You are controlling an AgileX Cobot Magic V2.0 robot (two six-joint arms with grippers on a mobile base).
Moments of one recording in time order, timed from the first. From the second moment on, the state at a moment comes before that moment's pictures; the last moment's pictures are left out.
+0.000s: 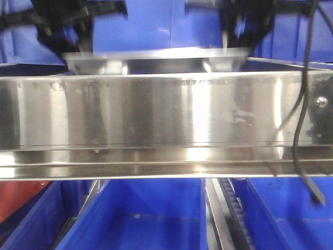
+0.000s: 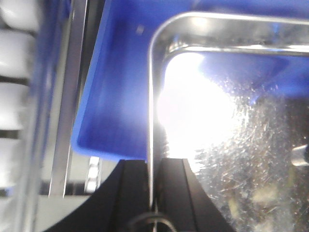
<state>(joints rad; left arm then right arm) -0.49 1.71 -1.51 0.21 0.98 -0.64 0.41 1.75 -1.61 -0.05 1.06 0.50</state>
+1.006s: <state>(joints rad) -1.04 1.21 -1.27 0.69 1.12 -1.17 0.84 1.15 -1.23 -0.51 1.13 0.98</state>
